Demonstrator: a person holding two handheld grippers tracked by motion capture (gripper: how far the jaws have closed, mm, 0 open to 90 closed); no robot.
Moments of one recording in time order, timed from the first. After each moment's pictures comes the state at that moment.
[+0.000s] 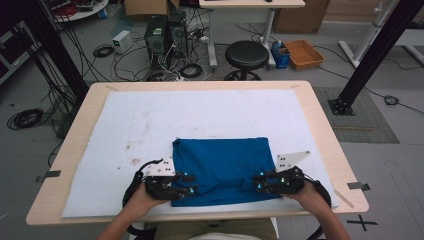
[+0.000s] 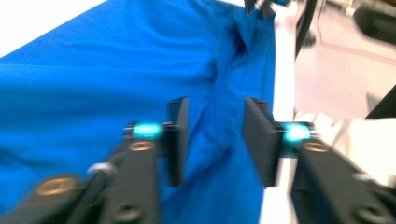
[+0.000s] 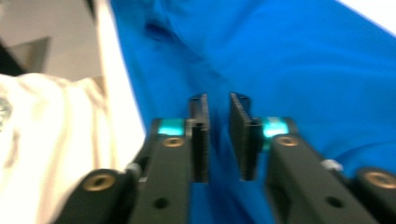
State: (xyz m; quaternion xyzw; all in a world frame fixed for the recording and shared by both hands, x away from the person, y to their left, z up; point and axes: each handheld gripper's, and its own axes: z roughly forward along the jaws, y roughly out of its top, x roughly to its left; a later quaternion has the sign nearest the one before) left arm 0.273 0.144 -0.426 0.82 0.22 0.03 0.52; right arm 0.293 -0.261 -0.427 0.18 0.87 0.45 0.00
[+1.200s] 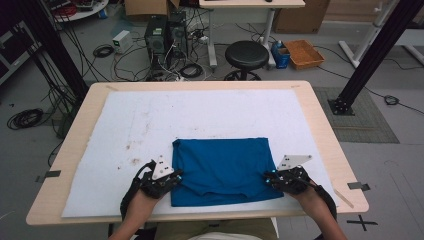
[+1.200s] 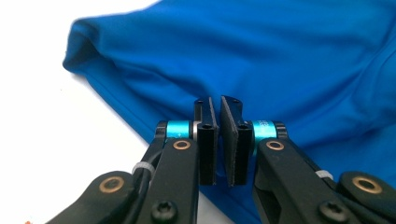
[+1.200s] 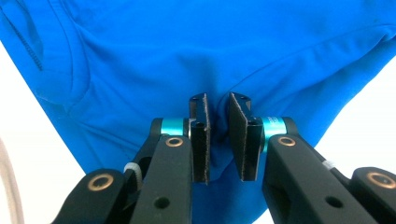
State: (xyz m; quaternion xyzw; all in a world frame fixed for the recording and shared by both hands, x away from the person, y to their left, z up) left arm 0.271 0.148 -0.439 0.81 0.35 0.19 0.43; right arm 0.293 -0.271 -0.440 0.29 0.88 0.36 0.12
